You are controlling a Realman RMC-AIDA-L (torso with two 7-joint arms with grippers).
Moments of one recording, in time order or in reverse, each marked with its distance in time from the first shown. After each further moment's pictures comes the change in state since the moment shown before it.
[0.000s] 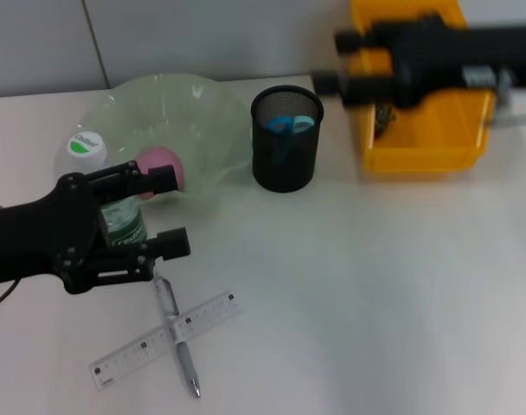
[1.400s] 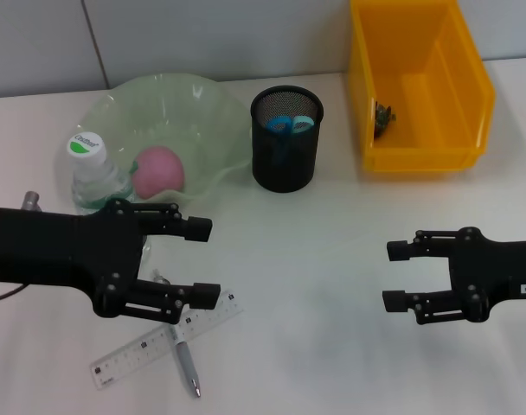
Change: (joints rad) left arm 0.005 0.002 0.320 0.337 0.031 -0.079 -0.274; right arm -0.022 -0.051 0.194 0.610 -0.176 -0.217 -0.498
